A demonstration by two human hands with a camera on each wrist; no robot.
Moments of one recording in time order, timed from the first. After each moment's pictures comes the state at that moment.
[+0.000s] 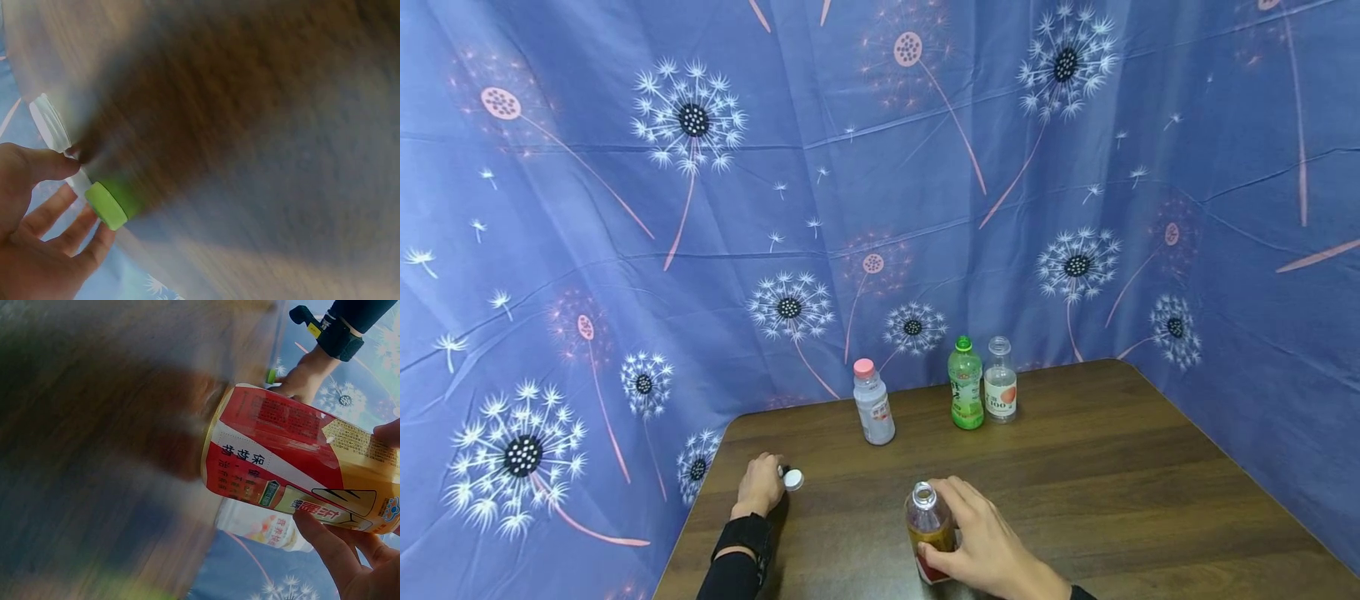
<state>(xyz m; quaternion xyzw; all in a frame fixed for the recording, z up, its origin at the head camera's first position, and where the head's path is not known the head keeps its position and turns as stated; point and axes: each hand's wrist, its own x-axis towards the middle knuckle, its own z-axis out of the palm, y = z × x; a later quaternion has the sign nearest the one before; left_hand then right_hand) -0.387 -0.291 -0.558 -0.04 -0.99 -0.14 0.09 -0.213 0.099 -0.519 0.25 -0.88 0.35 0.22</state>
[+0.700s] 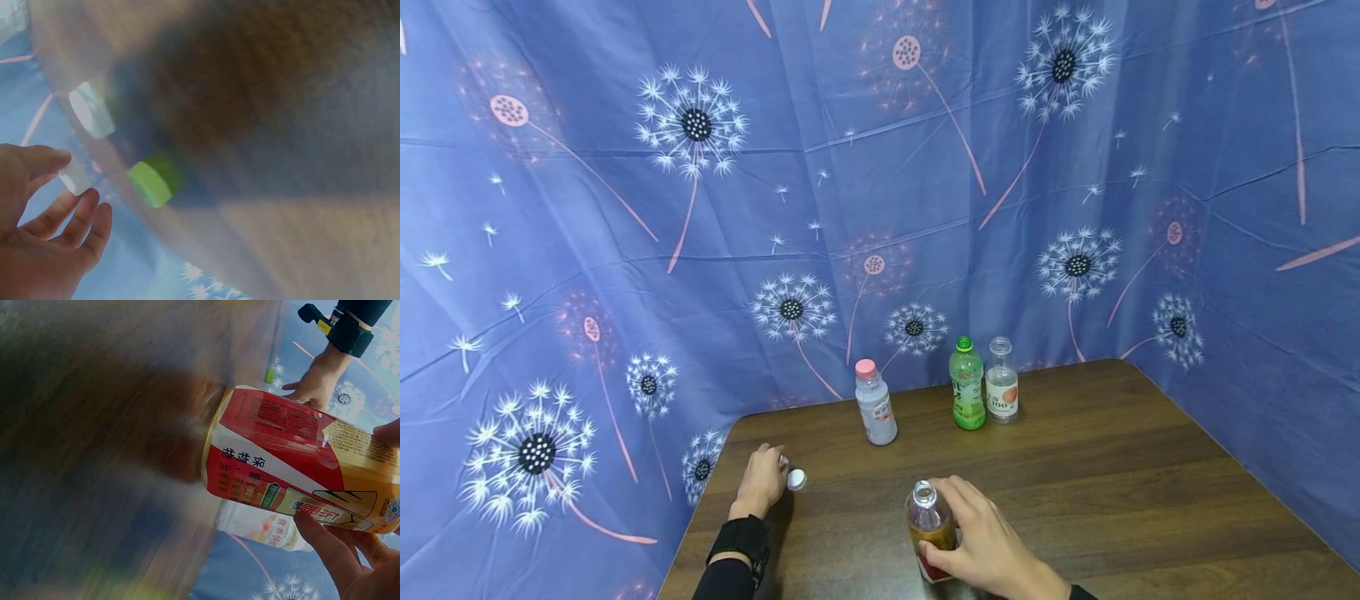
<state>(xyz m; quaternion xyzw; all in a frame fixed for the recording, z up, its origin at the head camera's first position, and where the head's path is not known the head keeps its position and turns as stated) -0.378 -0.283 -0.537 -0.09 -0.97 -0.14 0.17 -0.213 0.100 -0.522 0.26 -0.87 0.35 0.25</state>
